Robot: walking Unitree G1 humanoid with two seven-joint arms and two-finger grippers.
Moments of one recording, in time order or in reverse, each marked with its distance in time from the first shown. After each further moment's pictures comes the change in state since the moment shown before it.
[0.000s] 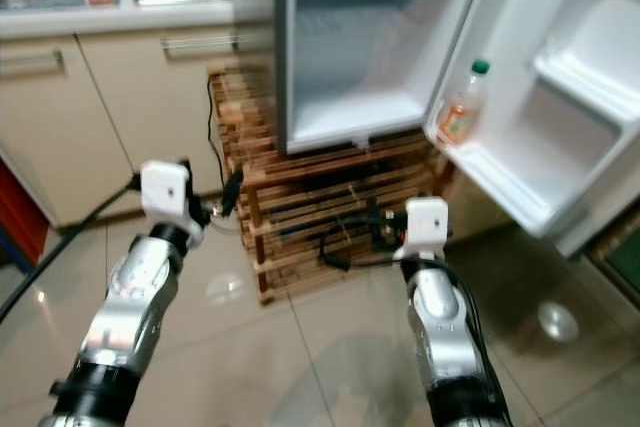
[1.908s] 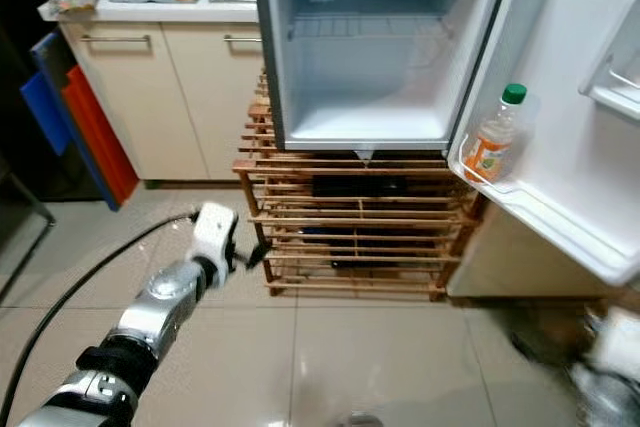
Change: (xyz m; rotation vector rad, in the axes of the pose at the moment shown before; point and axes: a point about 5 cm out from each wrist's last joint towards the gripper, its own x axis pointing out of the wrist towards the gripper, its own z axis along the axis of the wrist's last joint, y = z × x) left arm 0.012 -0.003 -0.037 0.005 0.194 -0.191; right arm -0.073 -0.122 -0.067 0.030 0.420 -0.554
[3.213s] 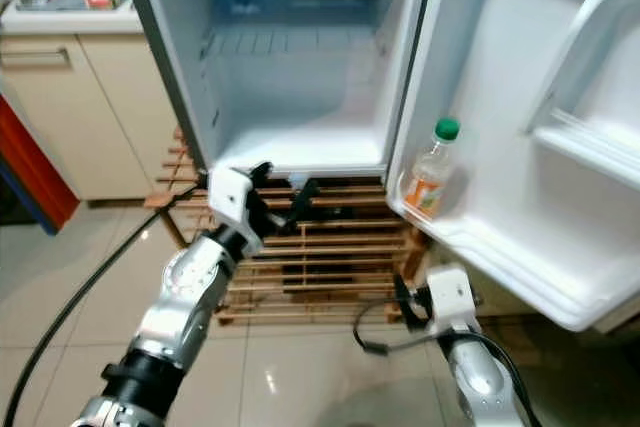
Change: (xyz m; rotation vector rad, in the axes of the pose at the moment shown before) left arm -0.002 -0.037 0.036 -0.024 -0.242 -0.131; right arm -0.042 0.067 -0.045 -0.291 0.032 0.534
